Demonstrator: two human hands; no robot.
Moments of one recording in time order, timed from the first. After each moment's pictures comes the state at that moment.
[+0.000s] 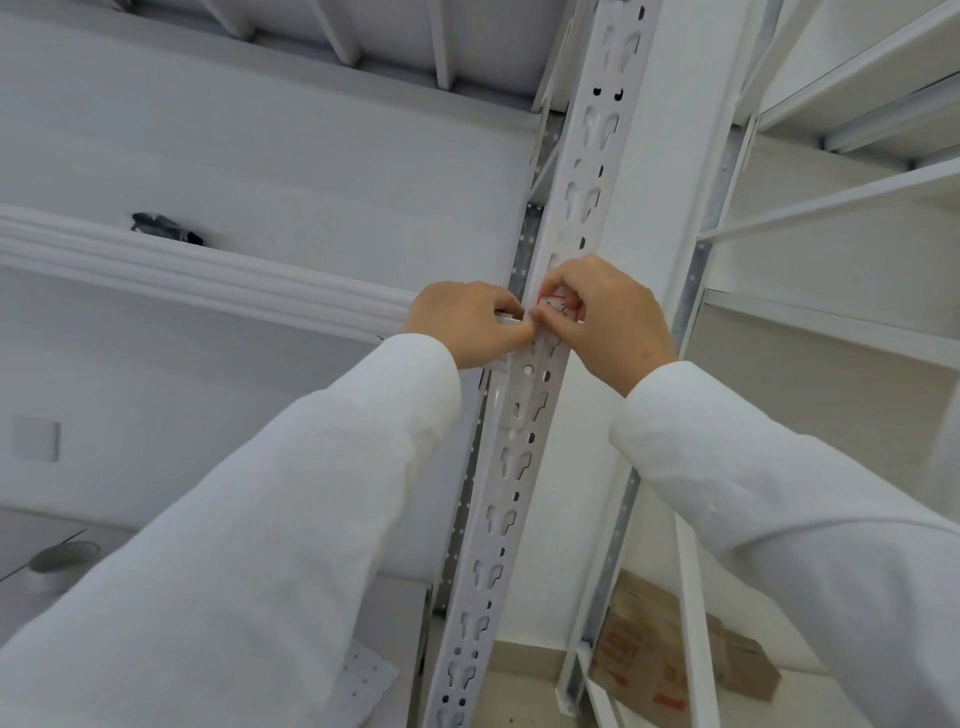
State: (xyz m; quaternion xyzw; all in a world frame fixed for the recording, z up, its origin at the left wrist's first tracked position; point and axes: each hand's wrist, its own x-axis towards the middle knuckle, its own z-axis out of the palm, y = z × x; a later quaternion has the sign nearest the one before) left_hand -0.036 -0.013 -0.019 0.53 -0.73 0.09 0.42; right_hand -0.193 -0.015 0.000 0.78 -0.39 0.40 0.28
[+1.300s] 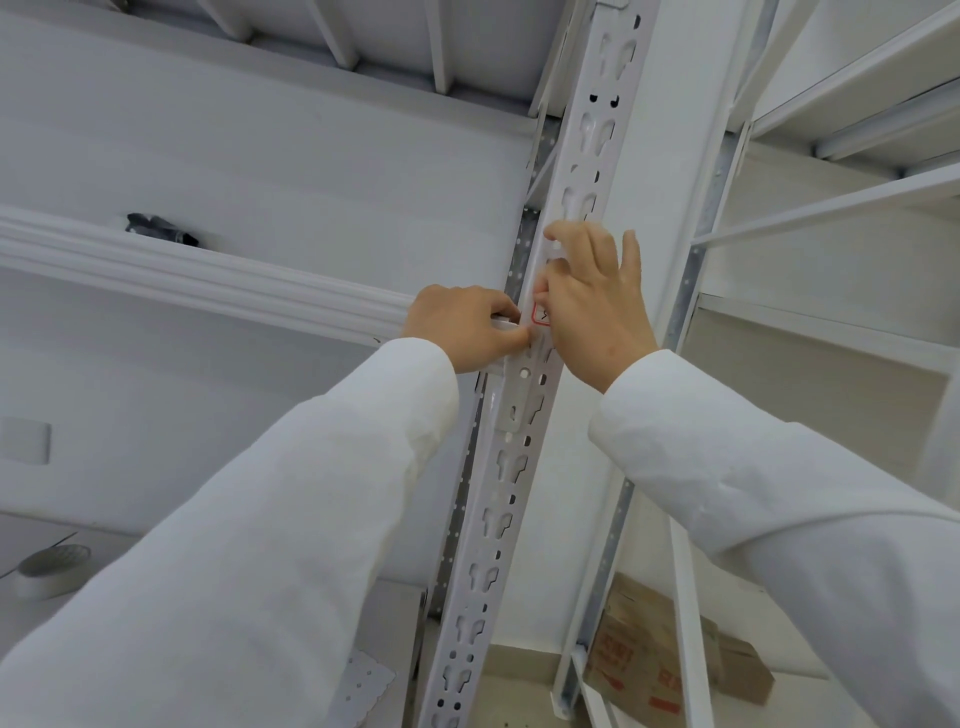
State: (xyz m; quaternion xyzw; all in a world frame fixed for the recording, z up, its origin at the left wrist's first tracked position) left_hand -0.036 -0.013 -0.018 0.53 -0.74 0.12 0.39; right_hand -0.182 -0.021 0.004 0.73 -0.40 0.31 0.46
